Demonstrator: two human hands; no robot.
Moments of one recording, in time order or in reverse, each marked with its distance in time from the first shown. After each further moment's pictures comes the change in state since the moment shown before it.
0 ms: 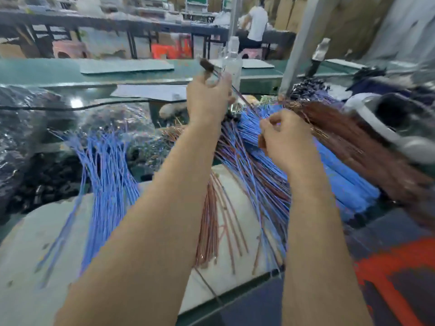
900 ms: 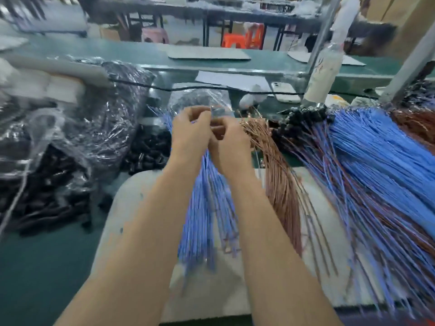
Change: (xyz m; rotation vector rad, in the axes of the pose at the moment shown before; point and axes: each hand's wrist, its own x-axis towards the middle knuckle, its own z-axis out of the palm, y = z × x) left_hand -0.023 -0.048 -0.167 0.008 0.314 -0.103; right_hand -0.046 -0.088 0.194 0.275 -0.313 -0.194
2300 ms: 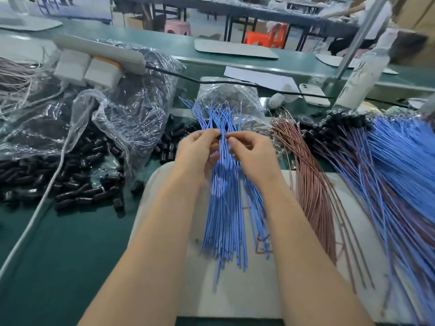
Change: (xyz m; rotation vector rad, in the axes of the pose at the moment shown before) left_hand 0.000 -0.033 -0.054 -0.269 0.034 -0.300; right_hand -0.010 0.017 0.011 0.056 -0.154 0.009
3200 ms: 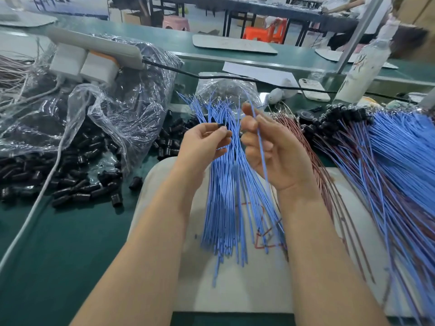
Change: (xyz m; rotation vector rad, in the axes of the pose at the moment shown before) left_hand -0.001 -0.005 -0.003 0.116 -0.172 0.098; right_hand -0.006 -0.007 -0.031 1.279 -0.628 0.131
